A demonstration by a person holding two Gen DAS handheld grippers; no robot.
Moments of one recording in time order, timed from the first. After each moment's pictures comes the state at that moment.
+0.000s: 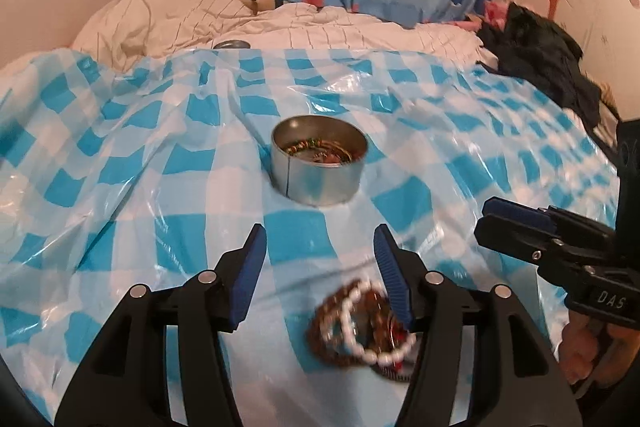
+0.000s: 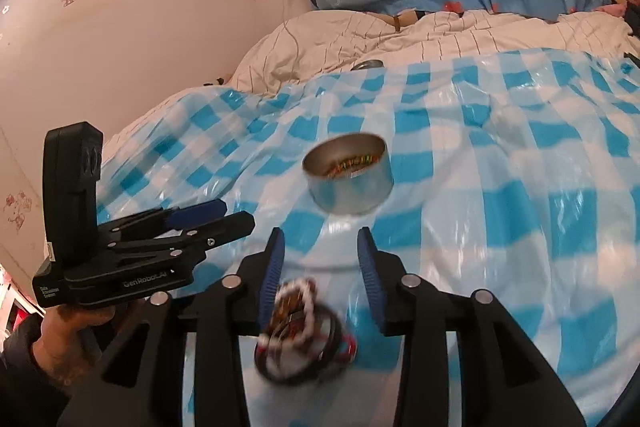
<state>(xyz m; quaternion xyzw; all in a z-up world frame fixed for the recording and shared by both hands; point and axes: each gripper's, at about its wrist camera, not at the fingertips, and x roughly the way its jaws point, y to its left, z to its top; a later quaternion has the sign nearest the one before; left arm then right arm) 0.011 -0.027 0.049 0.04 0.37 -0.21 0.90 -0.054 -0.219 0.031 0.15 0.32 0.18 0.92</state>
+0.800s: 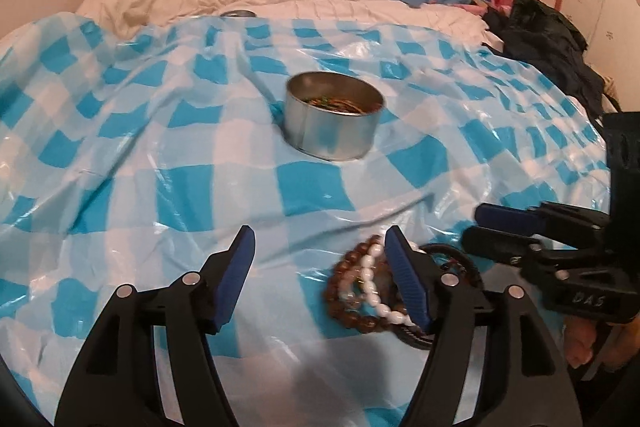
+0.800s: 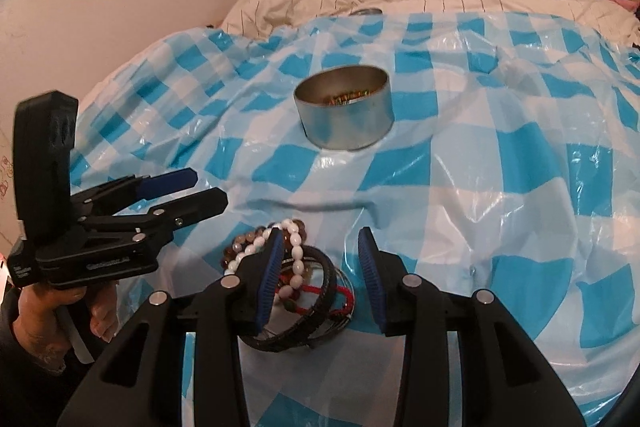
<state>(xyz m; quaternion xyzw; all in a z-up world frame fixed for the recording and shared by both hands) 0.013 -0.016 0.020 0.03 0.42 -0.21 0.88 -0.038 -0.200 0.000 0.11 0.40 0.17 0.89</state>
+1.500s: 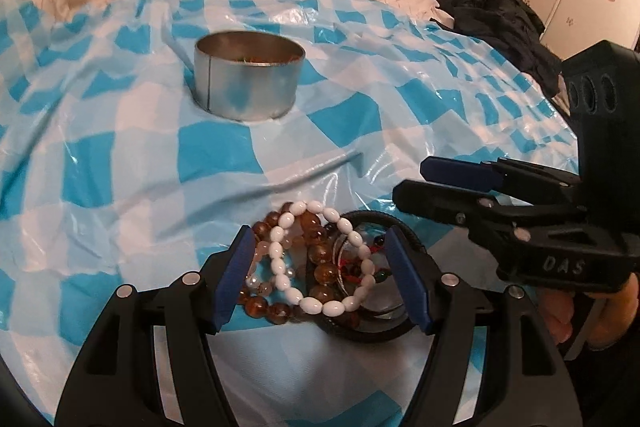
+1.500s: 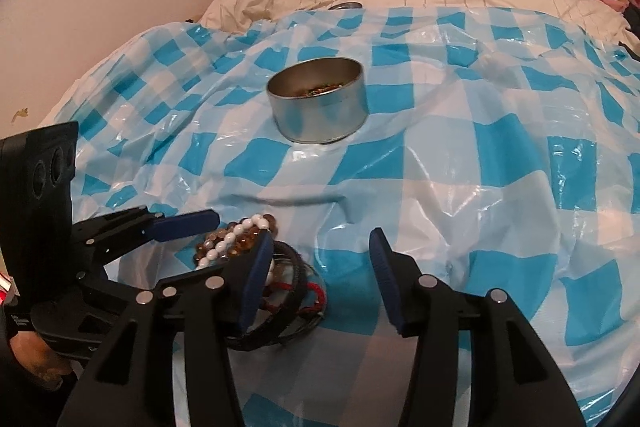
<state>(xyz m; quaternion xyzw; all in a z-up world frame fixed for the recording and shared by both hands) 0.002 -0.047 -0.011 0.01 0.44 -0.31 0.84 -0.034 -0.212 -0.005 0.10 0.42 0.12 0.89</state>
